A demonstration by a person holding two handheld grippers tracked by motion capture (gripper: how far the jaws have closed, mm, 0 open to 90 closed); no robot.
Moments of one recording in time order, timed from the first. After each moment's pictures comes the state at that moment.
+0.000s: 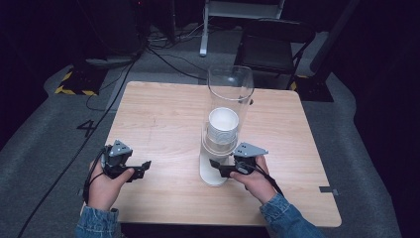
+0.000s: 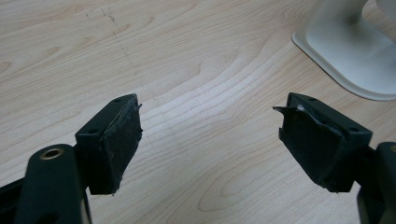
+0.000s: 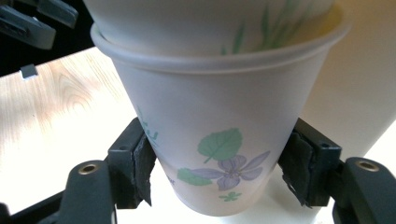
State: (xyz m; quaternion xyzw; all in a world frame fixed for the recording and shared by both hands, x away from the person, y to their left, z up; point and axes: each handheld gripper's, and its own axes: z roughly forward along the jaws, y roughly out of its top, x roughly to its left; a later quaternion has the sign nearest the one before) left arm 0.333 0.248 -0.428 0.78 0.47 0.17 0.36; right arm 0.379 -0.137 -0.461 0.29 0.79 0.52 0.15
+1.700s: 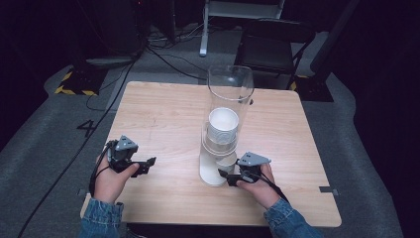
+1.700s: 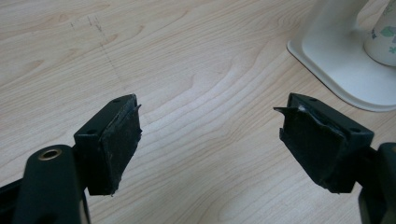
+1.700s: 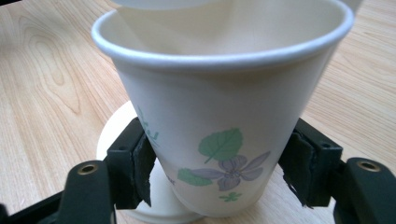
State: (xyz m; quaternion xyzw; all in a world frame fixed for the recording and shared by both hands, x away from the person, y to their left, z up) left arm 0.352 0.239 -0.429 0.79 0.46 0.16 0.37; right arm 0.368 -0.161 -0.491 0.31 0.82 0.46 0.16
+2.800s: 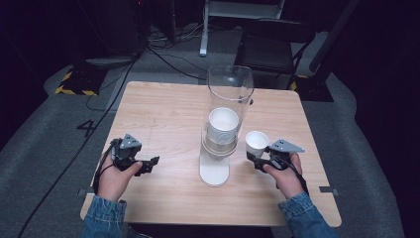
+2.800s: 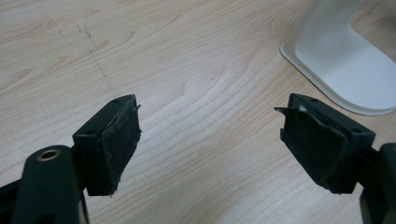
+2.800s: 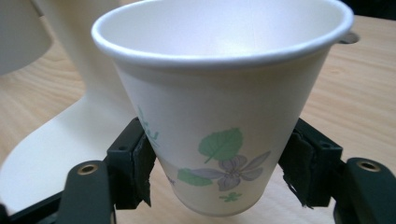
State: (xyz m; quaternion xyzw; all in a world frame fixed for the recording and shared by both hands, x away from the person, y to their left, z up) left arm 0.354 0.231 -0.427 0.80 0.45 0.16 0.37; right arm 0.394 -0.240 -0.462 0.40 0.76 0.47 0.21
